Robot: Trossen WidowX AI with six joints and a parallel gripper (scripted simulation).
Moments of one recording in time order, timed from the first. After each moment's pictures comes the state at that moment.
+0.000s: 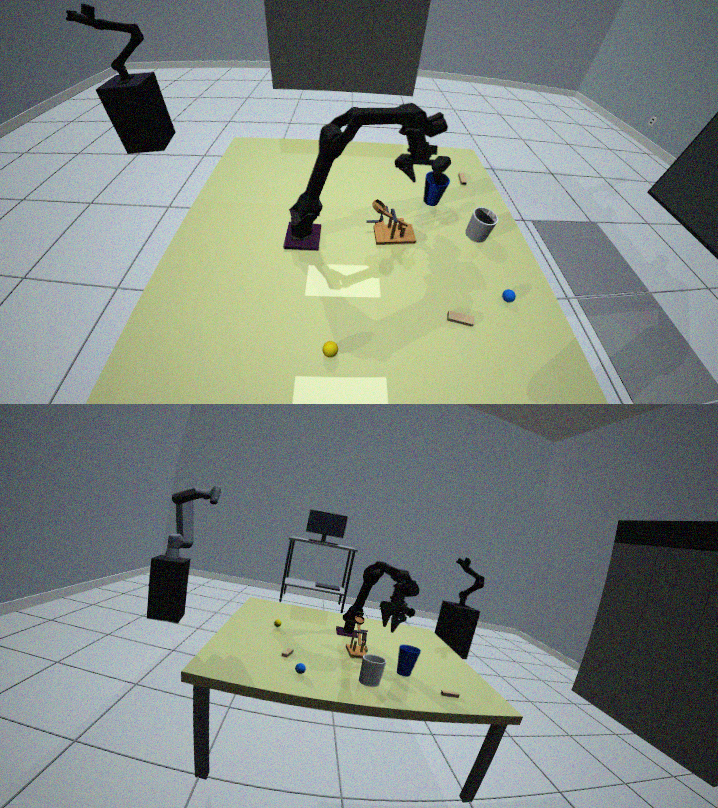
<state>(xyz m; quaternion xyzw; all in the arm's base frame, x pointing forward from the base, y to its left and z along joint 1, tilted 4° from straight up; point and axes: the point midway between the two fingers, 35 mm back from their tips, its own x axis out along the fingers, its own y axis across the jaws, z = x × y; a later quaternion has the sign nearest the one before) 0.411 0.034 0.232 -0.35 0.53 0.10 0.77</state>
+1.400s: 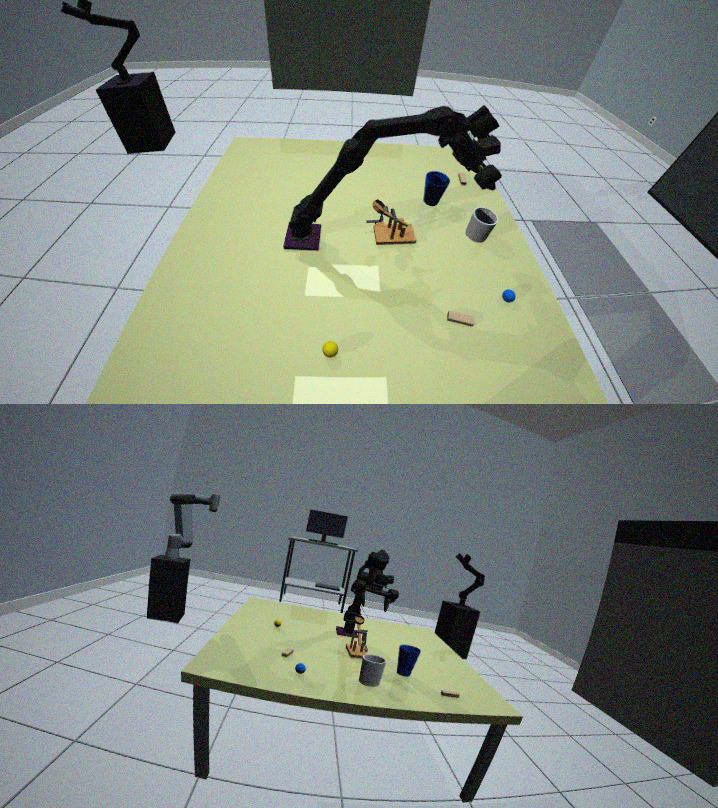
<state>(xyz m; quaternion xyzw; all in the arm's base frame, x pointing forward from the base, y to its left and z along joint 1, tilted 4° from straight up) 0.505 -0.102 0.344 -0.03 0.33 -0.05 0.94</state>
